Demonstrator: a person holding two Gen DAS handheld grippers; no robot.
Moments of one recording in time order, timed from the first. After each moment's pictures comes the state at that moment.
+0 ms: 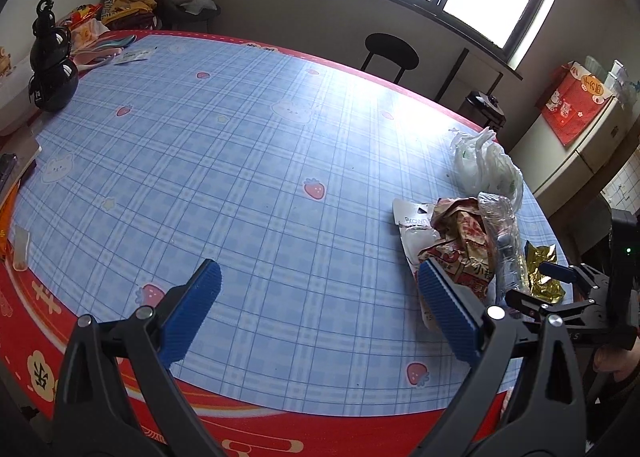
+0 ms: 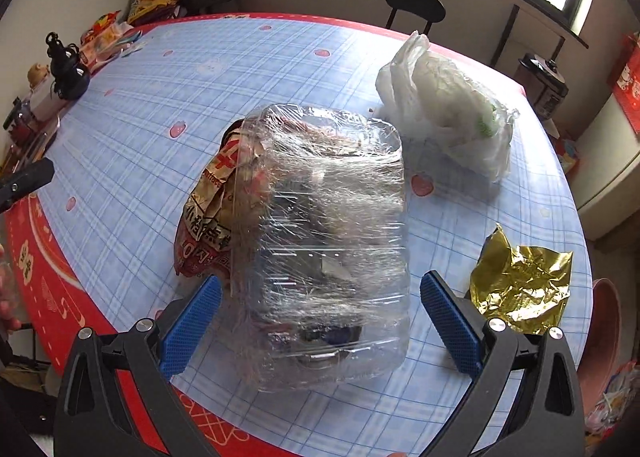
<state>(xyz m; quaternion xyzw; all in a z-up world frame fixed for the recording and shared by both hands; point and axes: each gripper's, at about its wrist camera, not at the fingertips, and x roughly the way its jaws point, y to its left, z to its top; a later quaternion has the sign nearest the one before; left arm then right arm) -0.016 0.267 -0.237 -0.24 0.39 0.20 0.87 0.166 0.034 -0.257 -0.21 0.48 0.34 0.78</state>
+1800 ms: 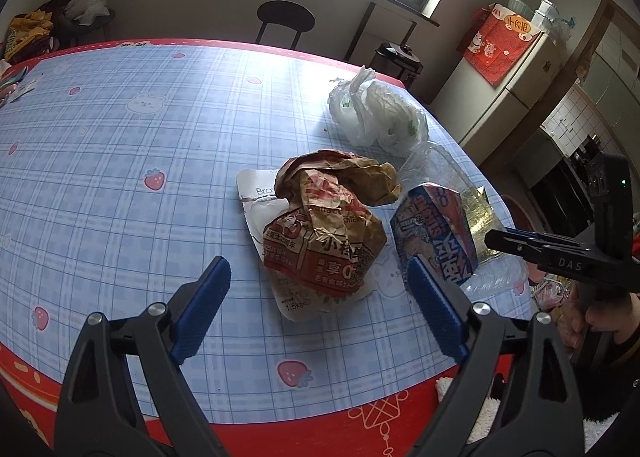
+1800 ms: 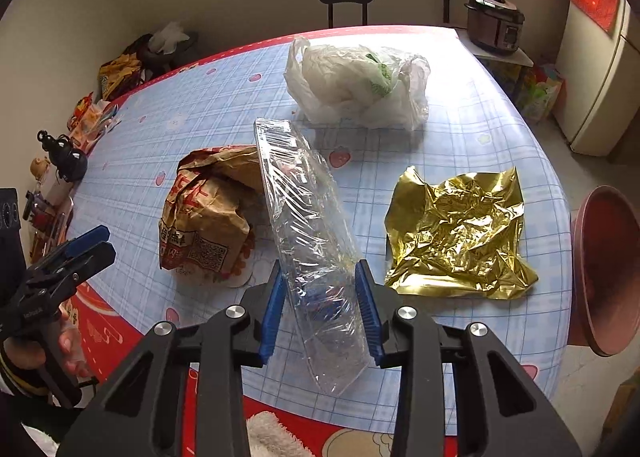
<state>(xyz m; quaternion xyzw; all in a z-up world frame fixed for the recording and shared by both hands) 0.050 0.173 -0.241 -0.20 0.42 0.04 0.88 0.197 -0.082 -0.232 -0.05 0.52 0.31 0.80</state>
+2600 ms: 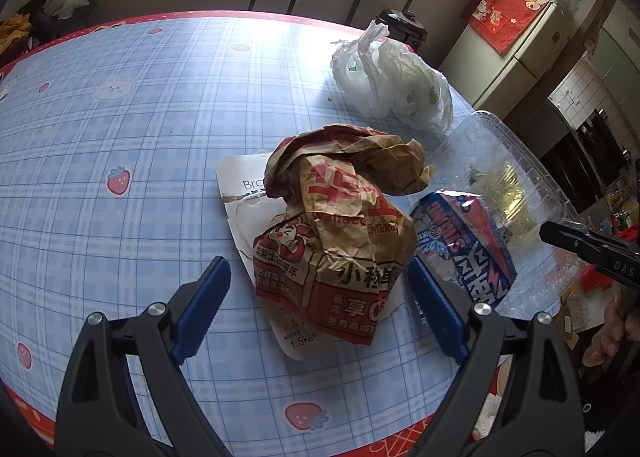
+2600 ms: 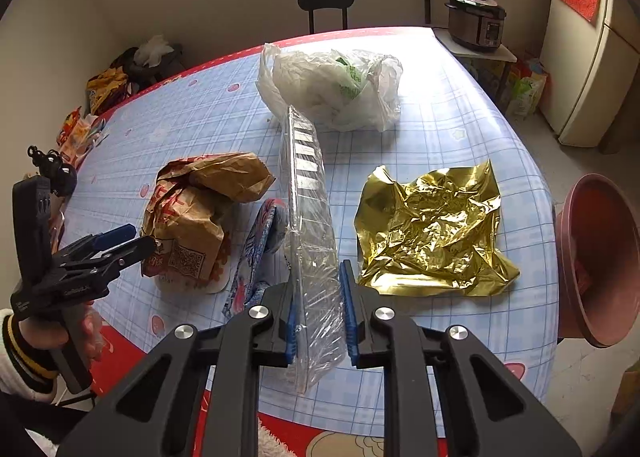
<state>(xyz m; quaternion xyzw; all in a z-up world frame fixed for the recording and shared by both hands) 0.109 0.172 -0.283 -0.17 0.47 0.03 0.86 0.201 -0.101 -0.232 -0.04 0.51 0.29 0.81</state>
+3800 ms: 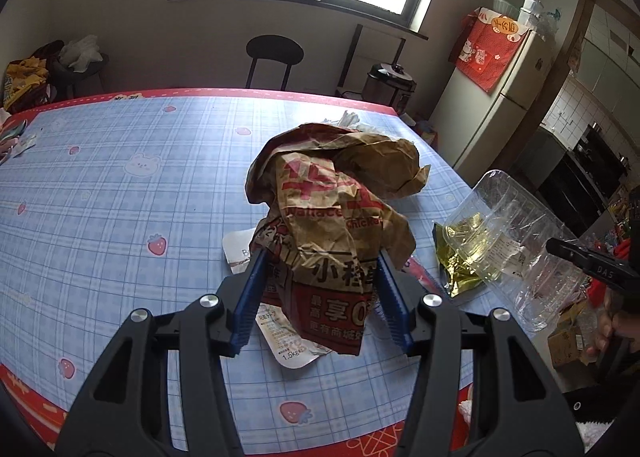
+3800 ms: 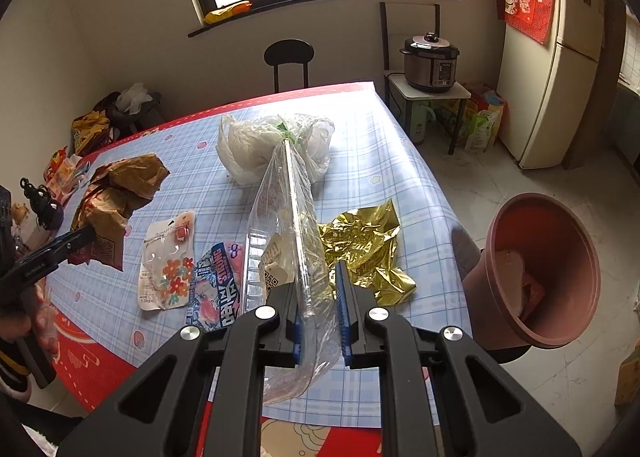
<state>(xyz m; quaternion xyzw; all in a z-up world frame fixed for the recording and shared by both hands) 0.077 0.154 -0.195 -0.14 0.38 0.05 0.91 0.194 -0.179 -0.186 -0.01 0.43 0.24 0.87</state>
